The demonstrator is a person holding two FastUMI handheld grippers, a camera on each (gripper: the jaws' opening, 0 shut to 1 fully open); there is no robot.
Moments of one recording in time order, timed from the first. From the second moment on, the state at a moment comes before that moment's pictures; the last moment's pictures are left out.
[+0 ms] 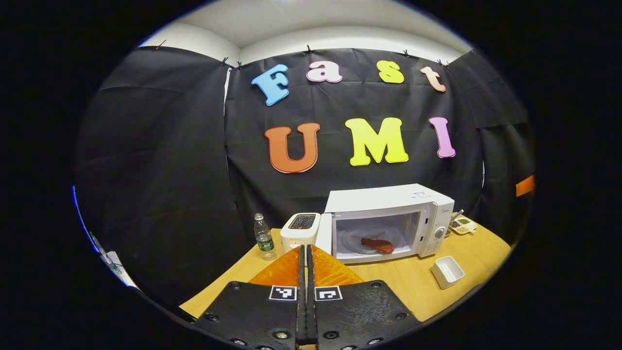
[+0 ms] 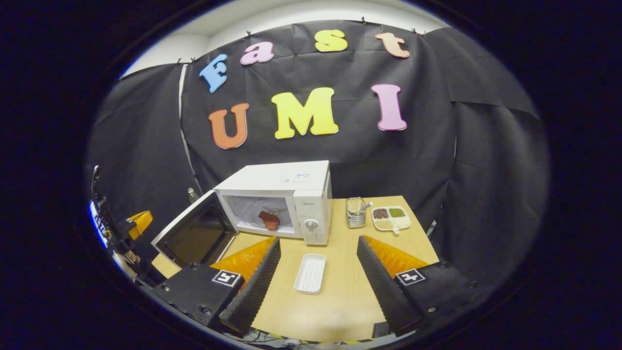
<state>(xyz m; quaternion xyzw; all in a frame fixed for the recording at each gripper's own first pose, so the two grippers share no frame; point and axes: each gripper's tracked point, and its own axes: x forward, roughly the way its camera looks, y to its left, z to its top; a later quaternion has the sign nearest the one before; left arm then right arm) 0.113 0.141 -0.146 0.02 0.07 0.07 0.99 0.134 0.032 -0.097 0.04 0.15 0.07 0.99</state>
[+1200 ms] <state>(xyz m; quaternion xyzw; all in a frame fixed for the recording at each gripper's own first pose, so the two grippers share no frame) 0.108 0.137 -0.278 0.00 0.15 -0.05 0.99 0.073 0.081 -0.125 0.05 0.17 -0.01 0.98</state>
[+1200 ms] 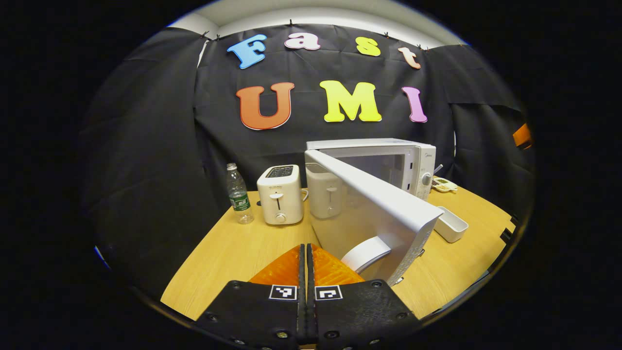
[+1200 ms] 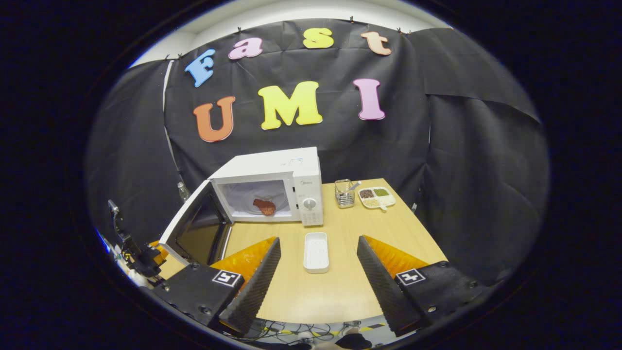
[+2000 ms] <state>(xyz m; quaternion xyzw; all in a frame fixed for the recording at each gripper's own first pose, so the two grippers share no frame) 0.165 -0.014 -0.269 0.00 0.14 -0.19 0.97 0.094 0.037 -0.132 0.07 0.18 -0.04 0.98</state>
